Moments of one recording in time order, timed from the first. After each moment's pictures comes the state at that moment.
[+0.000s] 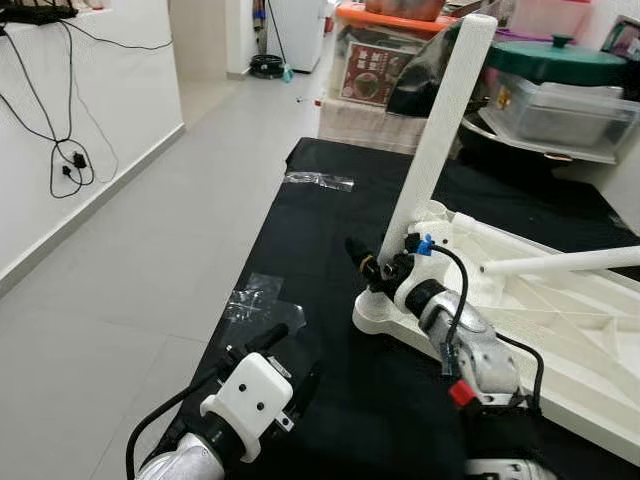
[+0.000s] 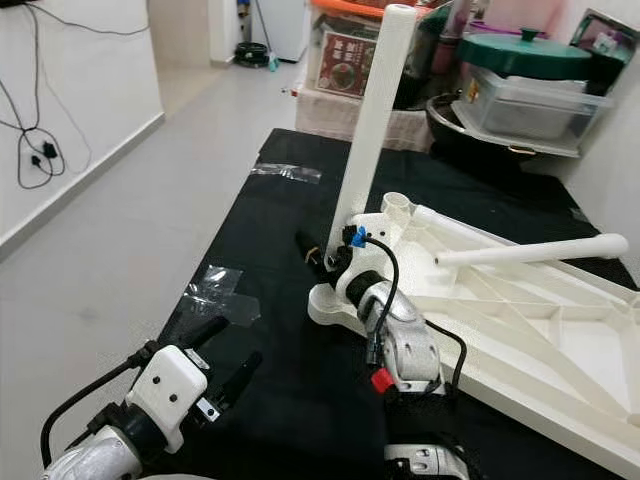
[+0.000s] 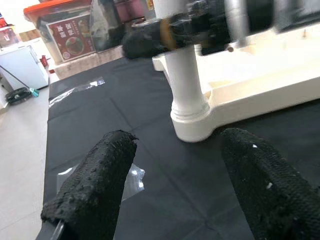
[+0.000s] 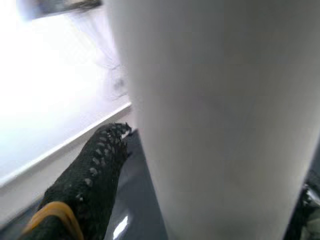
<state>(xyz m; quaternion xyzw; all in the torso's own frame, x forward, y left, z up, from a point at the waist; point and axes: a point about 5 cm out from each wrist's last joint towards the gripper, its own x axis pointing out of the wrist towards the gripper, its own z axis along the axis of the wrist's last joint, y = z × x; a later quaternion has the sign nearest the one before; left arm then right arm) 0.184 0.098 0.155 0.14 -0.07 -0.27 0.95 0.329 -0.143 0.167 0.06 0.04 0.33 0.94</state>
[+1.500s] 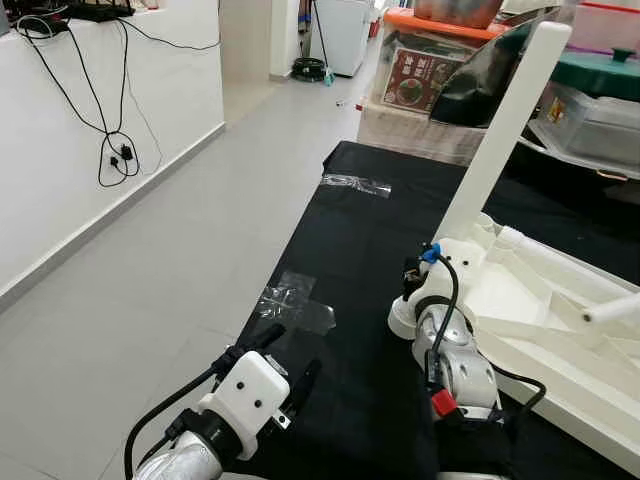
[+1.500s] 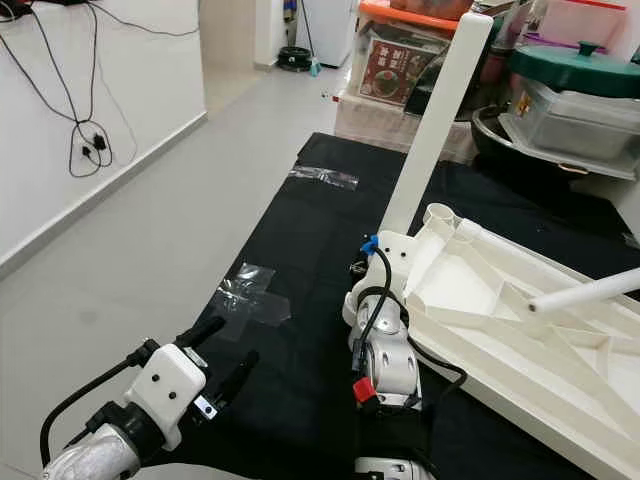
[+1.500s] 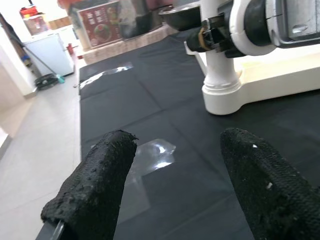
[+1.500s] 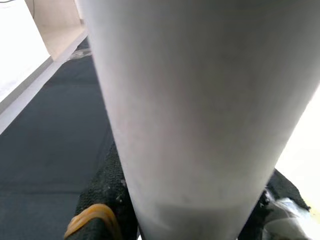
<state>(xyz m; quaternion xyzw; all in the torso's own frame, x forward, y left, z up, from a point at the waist) 0.186 0.102 0.153 0.15 -0.07 -0.26 0.95 0.328 -0.140 0.147 0.09 0.08 -0.12 0.99</state>
